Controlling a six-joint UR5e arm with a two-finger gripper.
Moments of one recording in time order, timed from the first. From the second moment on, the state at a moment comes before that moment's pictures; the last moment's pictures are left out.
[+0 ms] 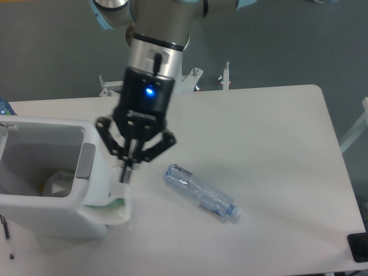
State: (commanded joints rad) arm 2.28 -1.74 -1.43 -0.83 0.95 0.07
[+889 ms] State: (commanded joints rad) arm 2.23 -1.68 -1.56 -0.84 0.87 0.06
